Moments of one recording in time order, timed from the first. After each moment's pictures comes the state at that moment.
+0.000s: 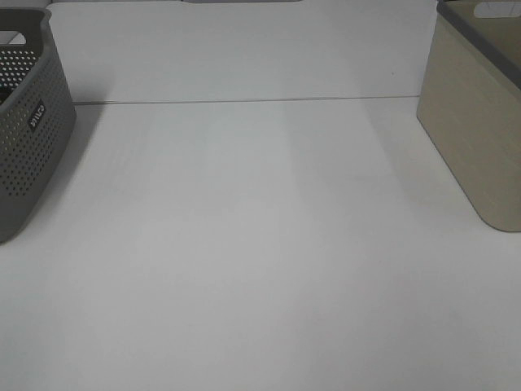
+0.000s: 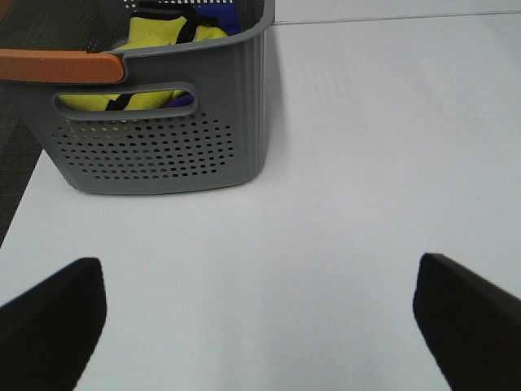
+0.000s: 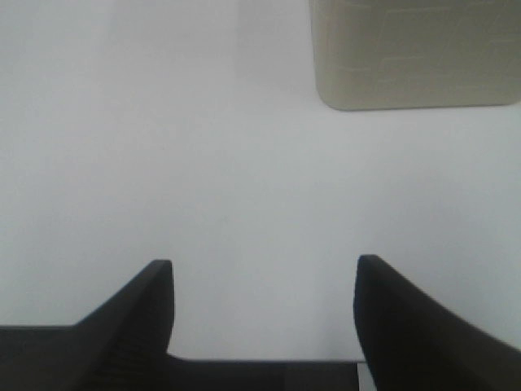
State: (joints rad) left arm 0.02 -0.01 -0.50 -0.01 1.06 0.01; right arm 0.00 0.16 -0.51 0.06 1.07 -0.07
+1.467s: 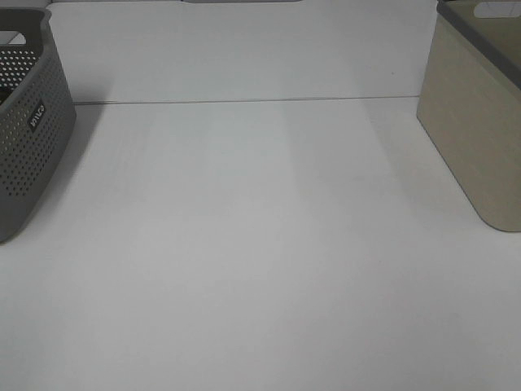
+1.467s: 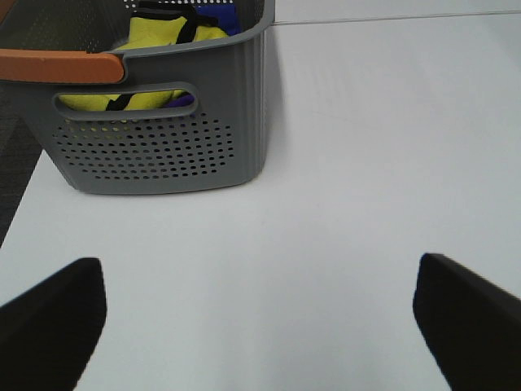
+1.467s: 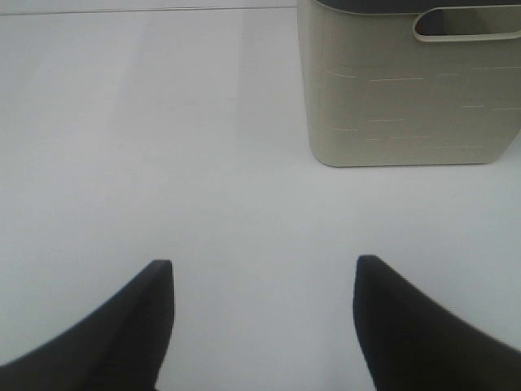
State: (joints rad) left arm 0.02 -0.01 -0.50 -0.01 1.06 0.01; right arm 0.00 -0.01 -0.51 0.05 1.07 -0.07
